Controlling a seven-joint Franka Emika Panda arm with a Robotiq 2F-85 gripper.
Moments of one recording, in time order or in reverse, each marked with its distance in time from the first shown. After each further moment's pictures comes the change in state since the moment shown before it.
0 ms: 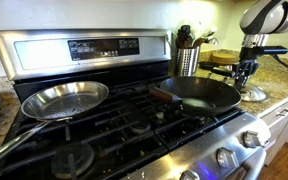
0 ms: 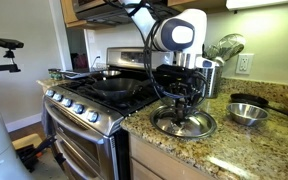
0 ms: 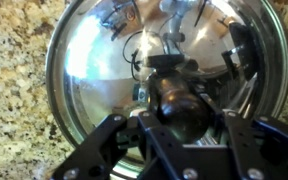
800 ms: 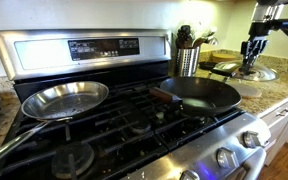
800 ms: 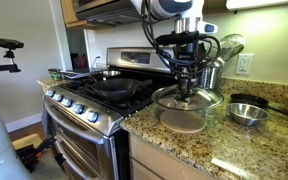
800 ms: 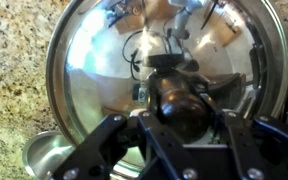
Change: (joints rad) arm 0.002 -0.210 -0.001 0.000 -0.111 -0.126 -0.045
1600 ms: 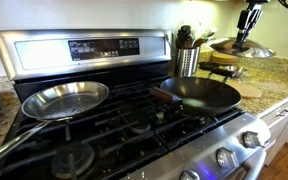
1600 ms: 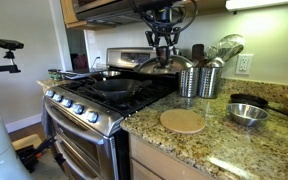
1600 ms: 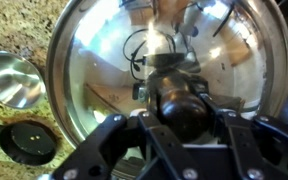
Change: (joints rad) arm 0.100 -0.222 0.085 0.003 -0.006 -0.143 -0.125
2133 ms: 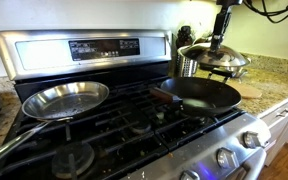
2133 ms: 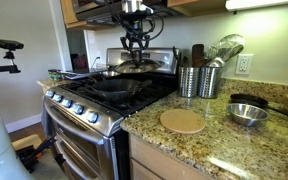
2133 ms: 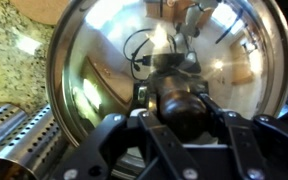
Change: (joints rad) arm 0.147 -0.001 0.132 -0.031 0.001 0.001 -0.023
